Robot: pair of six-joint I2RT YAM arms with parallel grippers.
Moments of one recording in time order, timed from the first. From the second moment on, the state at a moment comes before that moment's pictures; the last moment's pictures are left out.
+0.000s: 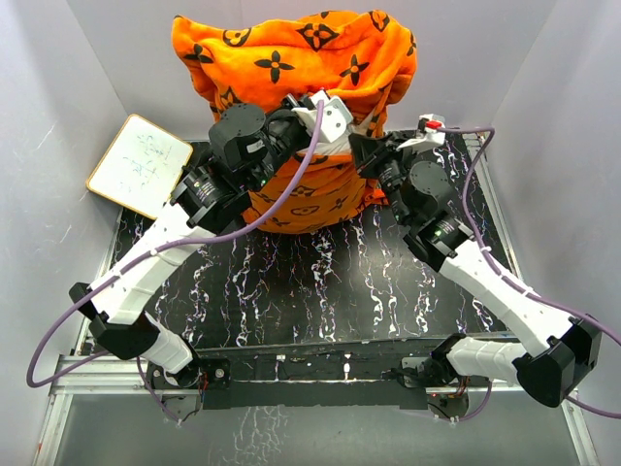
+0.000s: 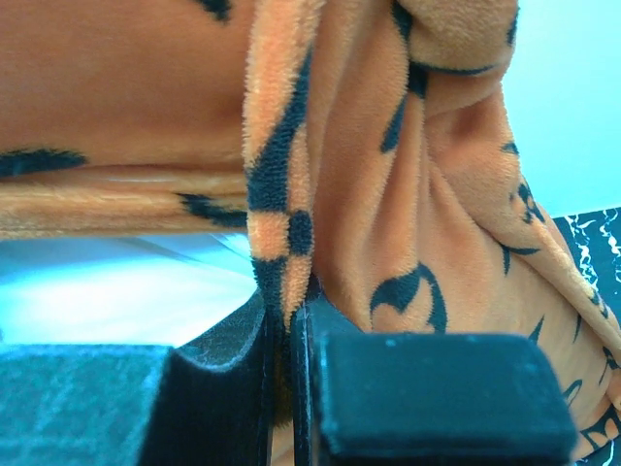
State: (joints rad) left arm -0.86 1.50 1.92 -0.35 -0.28 0.79; right arm 0.64 1.18 1.14 0.22 0.35 0.51
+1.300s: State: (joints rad) left arm -0.85 1.51 2.13 -0.64 -0.16 0.46; right arm 0.42 0.86 1.19 0.04 -0.05 0.14
